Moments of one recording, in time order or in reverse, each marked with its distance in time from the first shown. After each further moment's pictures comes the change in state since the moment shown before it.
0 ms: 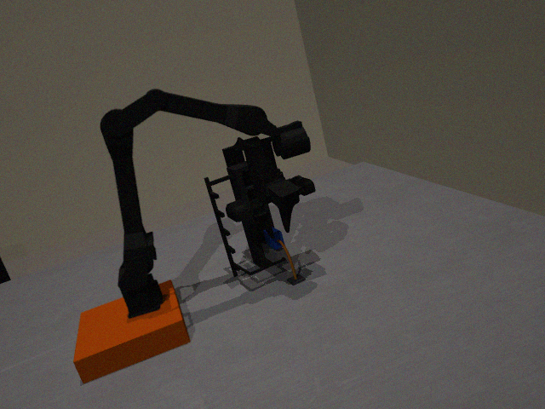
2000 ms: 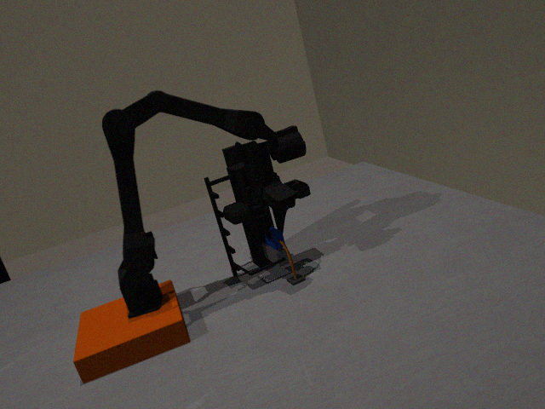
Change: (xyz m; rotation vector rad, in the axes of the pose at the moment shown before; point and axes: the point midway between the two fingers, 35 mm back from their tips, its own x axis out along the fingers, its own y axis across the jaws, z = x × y) arm 0.011 0.001 -0.029 -0.017 0.039 -0.001
